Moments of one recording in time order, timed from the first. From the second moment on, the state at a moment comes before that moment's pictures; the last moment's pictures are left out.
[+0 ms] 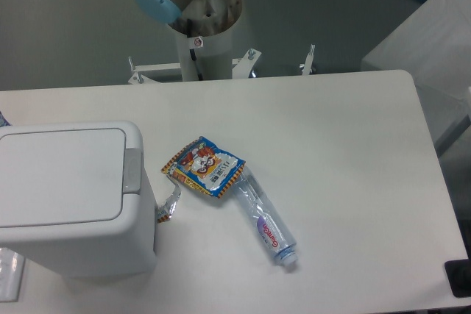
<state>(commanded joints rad) 3.03 -1.50 -1.39 -1.49 1.31 1.72</state>
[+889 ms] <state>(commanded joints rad) 2.80 -1.53 -1.41 -1.43 1.29 1.18</state>
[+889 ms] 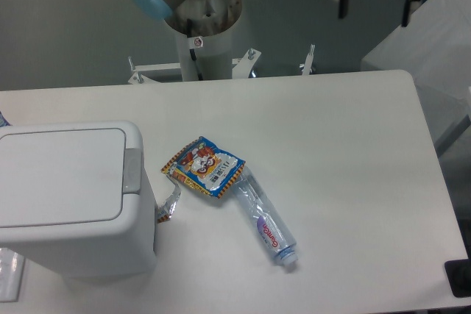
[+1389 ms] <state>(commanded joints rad) 2.68 -1.56 -1.44 -1.28 1.29 0.79</state>
